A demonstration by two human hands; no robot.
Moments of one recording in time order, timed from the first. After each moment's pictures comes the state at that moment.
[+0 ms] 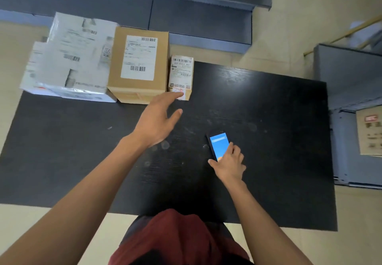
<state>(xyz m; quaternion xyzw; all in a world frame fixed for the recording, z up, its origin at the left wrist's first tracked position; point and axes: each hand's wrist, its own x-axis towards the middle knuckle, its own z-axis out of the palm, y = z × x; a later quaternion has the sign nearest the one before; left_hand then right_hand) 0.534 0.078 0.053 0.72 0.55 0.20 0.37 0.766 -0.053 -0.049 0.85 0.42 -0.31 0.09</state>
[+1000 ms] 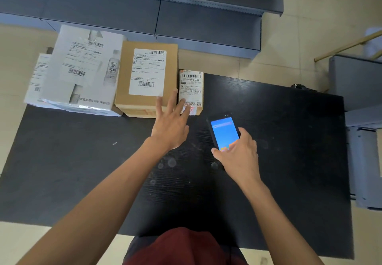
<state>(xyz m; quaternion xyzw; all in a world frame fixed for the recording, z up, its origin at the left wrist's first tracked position) 0.553 0.133 -0.009 0.84 0.52 -0.13 0.07 0.751 0.033 0.031 0.83 0.46 -0.29 -0.08</state>
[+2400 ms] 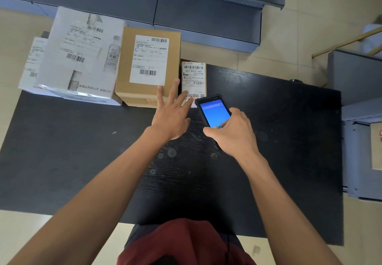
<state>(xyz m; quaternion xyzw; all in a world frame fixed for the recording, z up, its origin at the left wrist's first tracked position) 0.548 0.132 -0.016 0.85 0.51 -0.11 0.10 0.728 0.069 0.063 0.81 0.50 -0.31 -0.05</state>
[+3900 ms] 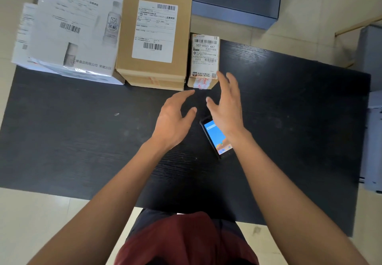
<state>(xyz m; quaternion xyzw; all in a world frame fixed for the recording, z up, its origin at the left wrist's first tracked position) 0.535 0.068 -0.003 0.59 0.62 0.23 0.46 0.707 0.093 -0.024 0.72 0.61 -0.28 -0.18</state>
